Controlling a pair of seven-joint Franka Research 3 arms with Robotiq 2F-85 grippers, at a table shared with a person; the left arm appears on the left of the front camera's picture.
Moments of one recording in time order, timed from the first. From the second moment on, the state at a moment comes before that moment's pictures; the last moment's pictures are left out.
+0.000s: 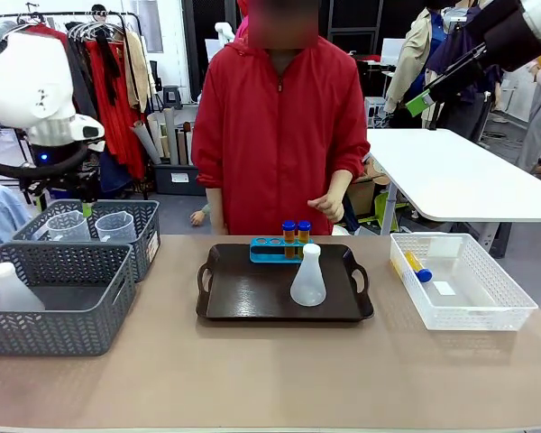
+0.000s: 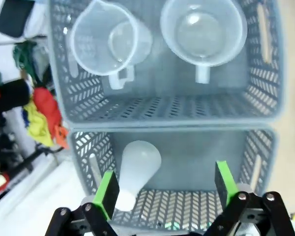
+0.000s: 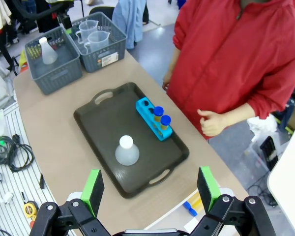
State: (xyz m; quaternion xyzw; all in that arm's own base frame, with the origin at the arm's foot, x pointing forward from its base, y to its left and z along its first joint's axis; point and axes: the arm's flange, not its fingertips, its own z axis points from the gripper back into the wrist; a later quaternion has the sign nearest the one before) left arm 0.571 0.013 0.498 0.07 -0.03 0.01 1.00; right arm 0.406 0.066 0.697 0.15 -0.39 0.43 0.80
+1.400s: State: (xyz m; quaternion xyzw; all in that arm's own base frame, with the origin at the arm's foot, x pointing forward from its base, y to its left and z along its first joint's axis) left arm 0.624 0.086 0.403 0.04 -0.05 0.10 0.99; right arm 0.406 0.066 0.697 0.15 -0.39 0.43 0.80
